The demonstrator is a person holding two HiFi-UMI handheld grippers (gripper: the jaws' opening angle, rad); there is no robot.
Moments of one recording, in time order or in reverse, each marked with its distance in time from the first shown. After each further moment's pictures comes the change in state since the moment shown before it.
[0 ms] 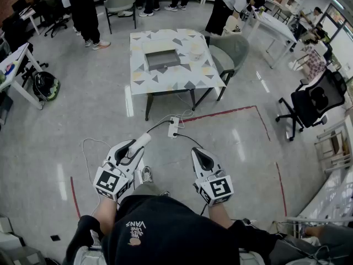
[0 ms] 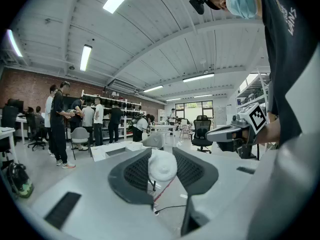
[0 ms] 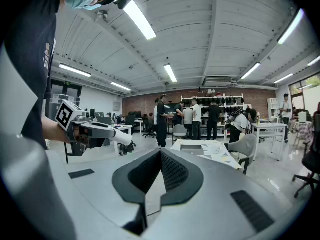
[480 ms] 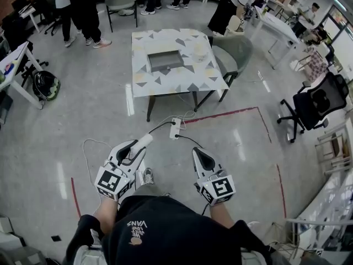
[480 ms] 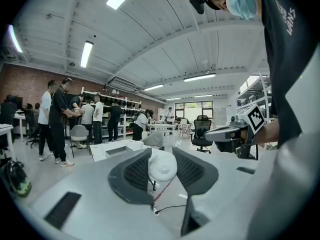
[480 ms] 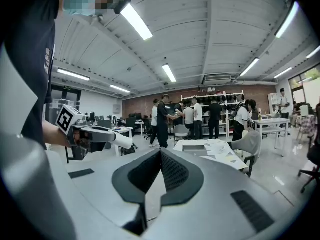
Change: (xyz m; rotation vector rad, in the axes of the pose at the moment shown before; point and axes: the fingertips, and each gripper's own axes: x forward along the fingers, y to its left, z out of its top) left arm 0.021 0.030 0.000 -0.020 -0.004 -0.015; right arm 0.038 -0.009 0.001 0.040 -0.012 0.016
